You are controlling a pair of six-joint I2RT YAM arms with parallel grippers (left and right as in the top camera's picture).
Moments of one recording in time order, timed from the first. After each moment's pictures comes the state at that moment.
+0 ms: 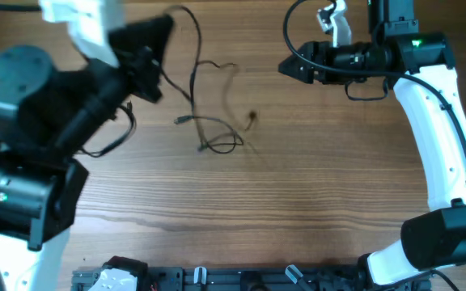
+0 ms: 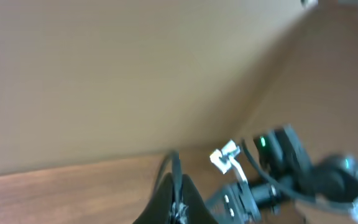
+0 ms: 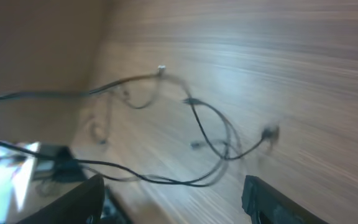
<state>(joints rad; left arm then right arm) -0.23 1.14 1.63 -0.55 0.34 -0.34 0.13 1.72 1.70 -1.02 -0.83 0.11</state>
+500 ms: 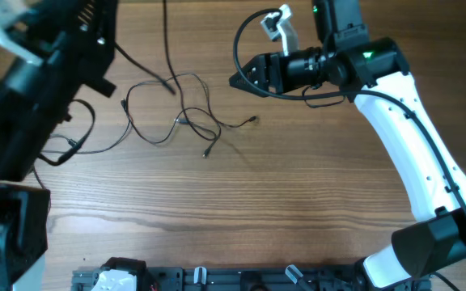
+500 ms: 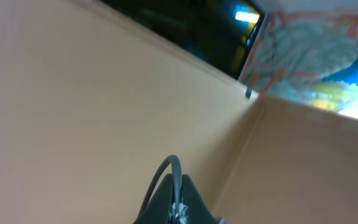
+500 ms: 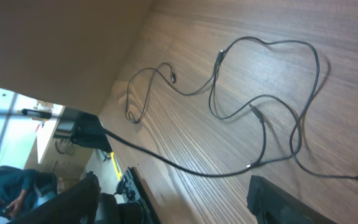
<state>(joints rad) -0.15 1.12 1.78 -0.34 0.39 -0.49 0.35 1.72 1.70 -0.89 -0.85 0.18</state>
